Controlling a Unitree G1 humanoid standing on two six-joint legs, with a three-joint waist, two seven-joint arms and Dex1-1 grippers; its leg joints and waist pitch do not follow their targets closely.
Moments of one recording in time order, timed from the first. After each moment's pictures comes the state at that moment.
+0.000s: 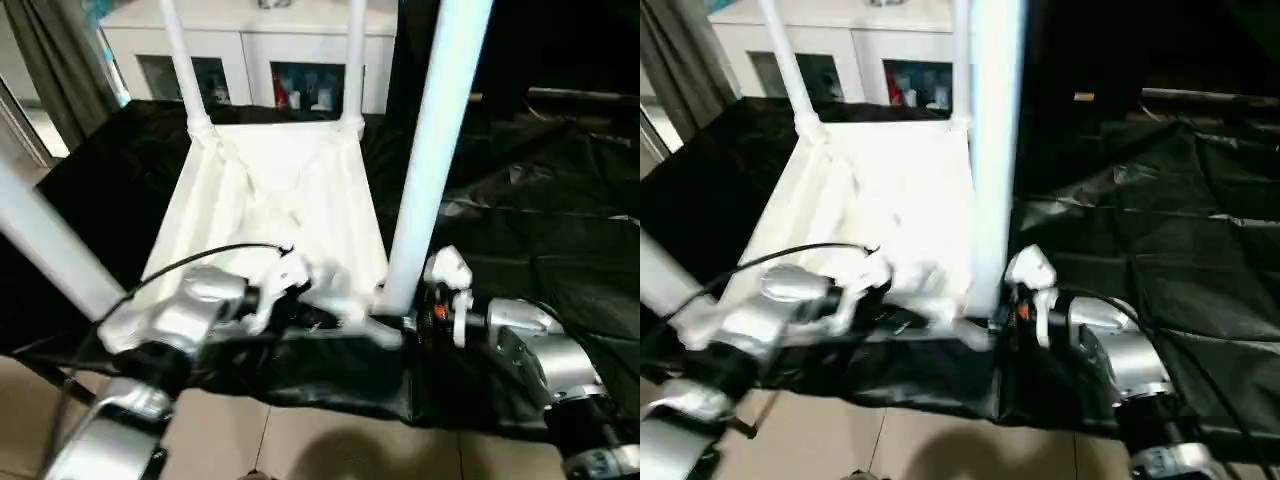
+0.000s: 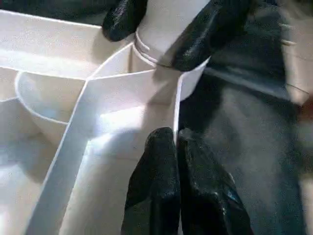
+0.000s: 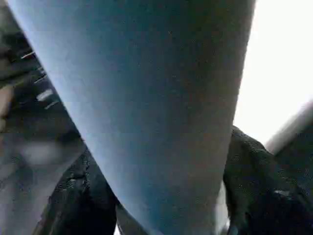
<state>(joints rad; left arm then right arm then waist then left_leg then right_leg) -0.63 0.24 -0.26 0.70 -0.02 0.06 -1.18 -0.36 -0.32 0.07 0.40 0.18 0.21 0.94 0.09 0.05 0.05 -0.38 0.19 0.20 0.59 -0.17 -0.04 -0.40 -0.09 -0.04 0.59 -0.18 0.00</state>
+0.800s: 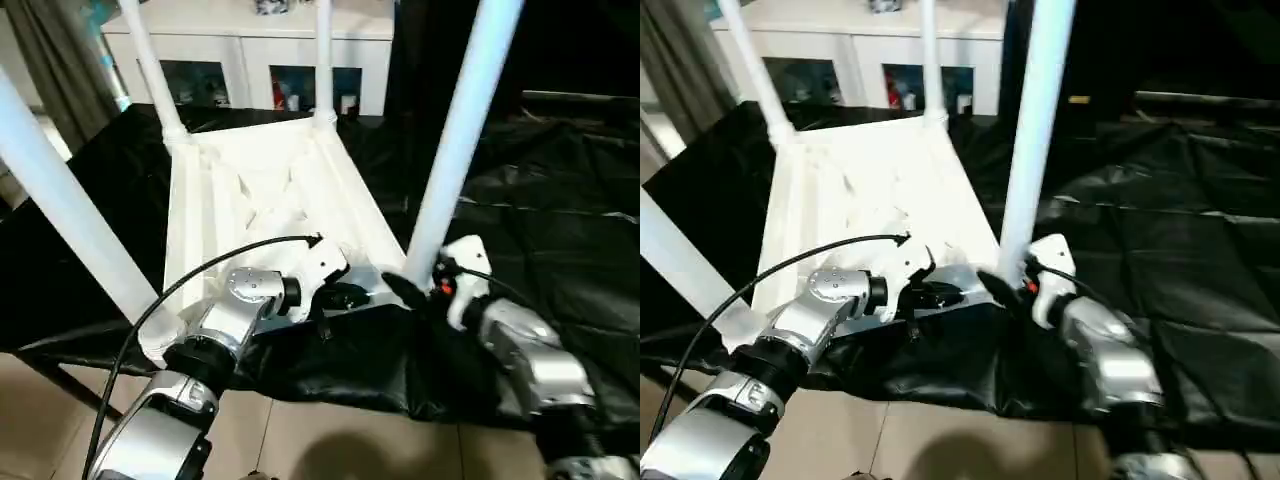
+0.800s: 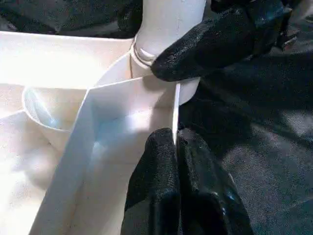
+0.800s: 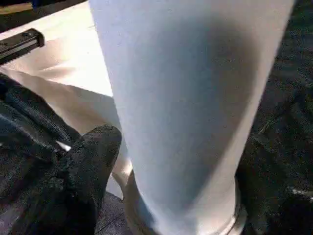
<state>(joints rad) -0.65 0.11 -0.25 0.75 0.03 0.02 -0.99 -0.31 -0.31 -0.01 0.36 0.18 0.18 0.79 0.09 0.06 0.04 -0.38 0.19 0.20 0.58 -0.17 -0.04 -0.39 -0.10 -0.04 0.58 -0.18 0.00</state>
